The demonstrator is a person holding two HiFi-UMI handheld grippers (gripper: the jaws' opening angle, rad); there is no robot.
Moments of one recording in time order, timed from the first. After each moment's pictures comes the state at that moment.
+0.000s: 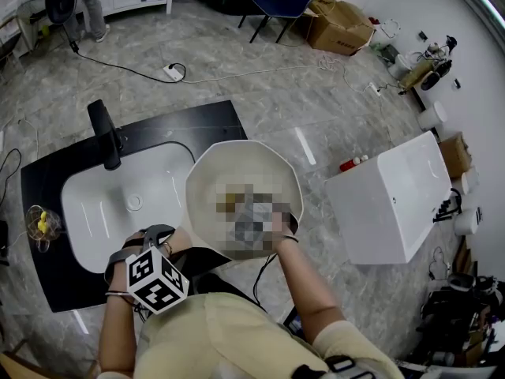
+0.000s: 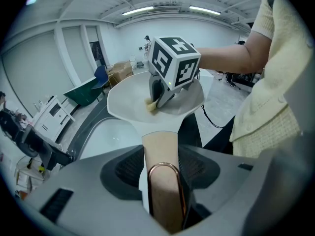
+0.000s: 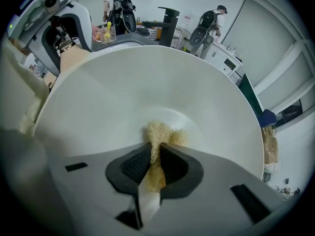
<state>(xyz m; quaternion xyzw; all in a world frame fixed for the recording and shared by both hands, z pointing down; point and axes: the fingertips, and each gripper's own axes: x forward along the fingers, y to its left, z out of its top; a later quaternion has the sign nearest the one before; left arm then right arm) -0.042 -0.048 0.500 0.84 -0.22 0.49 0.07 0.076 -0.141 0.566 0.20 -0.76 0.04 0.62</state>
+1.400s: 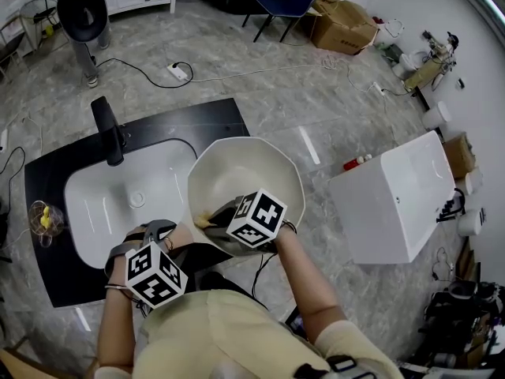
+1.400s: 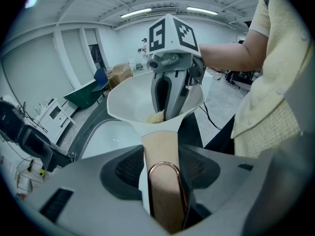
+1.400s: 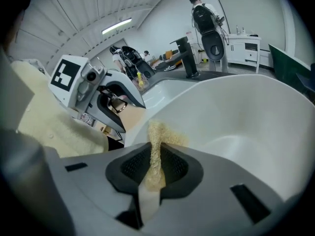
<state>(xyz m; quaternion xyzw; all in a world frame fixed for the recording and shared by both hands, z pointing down) -0.041 -0.048 0.499 0.85 -0.22 0.48 0.06 -0.001 -0.071 0.513 0.02 -0.87 0.25 0.42</state>
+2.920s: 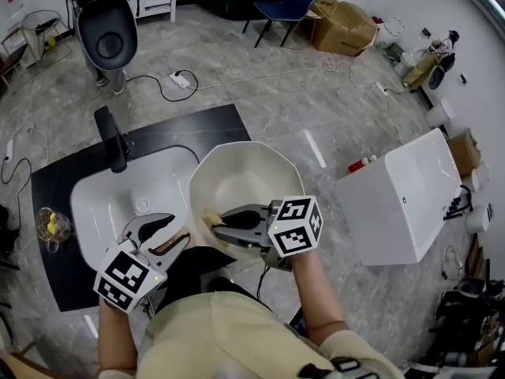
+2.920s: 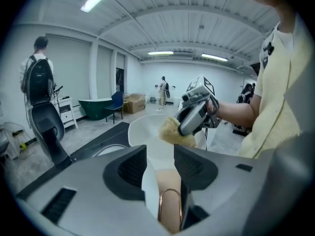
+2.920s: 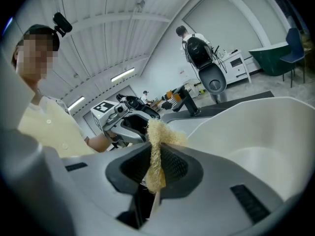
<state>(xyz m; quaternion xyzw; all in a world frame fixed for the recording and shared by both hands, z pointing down) -0.046 -0.076 0.405 0.92 -0.30 0.24 0.10 0.006 -0.076 0.414 0.05 -0.93 0.32 0.17</state>
